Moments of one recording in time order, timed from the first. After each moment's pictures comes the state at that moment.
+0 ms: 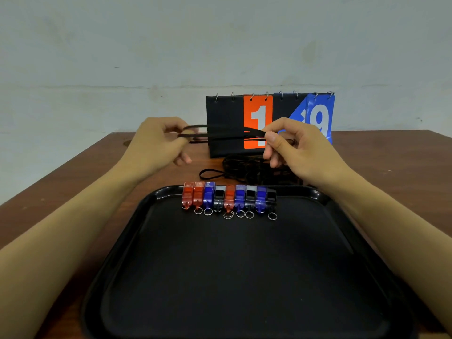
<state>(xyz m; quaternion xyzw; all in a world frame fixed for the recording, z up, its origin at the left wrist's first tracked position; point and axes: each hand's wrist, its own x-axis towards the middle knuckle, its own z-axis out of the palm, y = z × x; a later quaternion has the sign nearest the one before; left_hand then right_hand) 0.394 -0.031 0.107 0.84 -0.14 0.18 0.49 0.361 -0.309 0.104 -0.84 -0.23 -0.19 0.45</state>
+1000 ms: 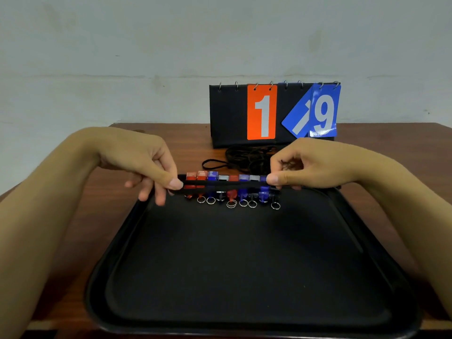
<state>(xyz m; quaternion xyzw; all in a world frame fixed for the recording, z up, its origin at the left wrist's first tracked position) 0.375 0.008 0.137 0.90 -0.19 -0.30 0.24 0.346 -0.326 0.116 -0.92 -0.32 0.06 0.22</state>
